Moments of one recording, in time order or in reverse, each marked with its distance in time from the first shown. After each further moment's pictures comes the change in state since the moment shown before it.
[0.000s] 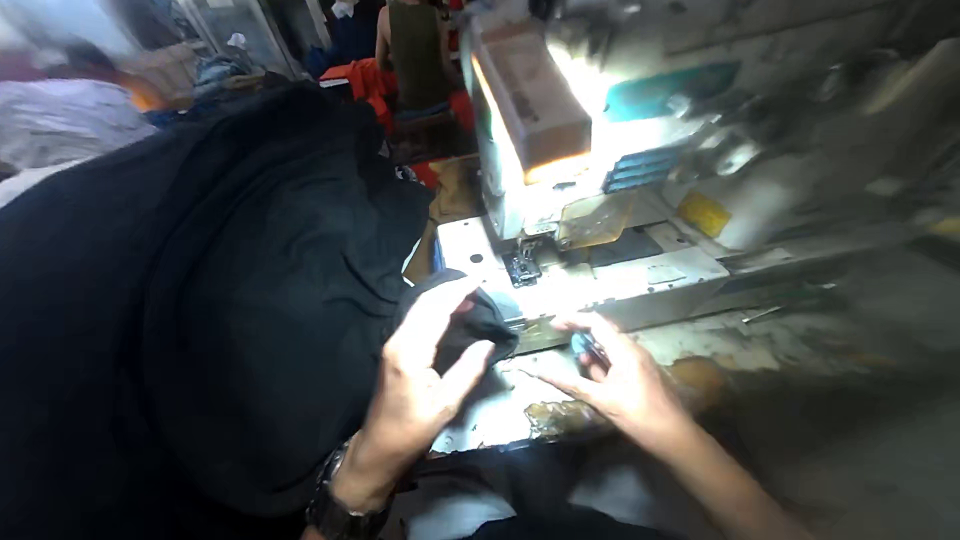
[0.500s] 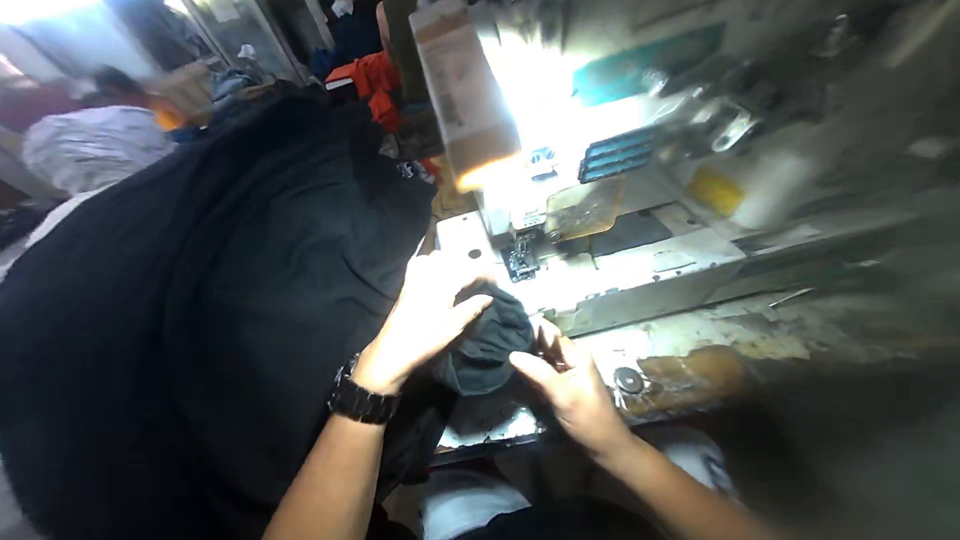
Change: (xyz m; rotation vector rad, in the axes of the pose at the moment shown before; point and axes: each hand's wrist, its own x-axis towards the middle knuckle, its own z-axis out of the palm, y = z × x) left_hand 0.055 -0.031 -0.003 0.353 -0.342 0.028; right_hand -0.003 -0.021 0.056 0.918 0.088 0.124
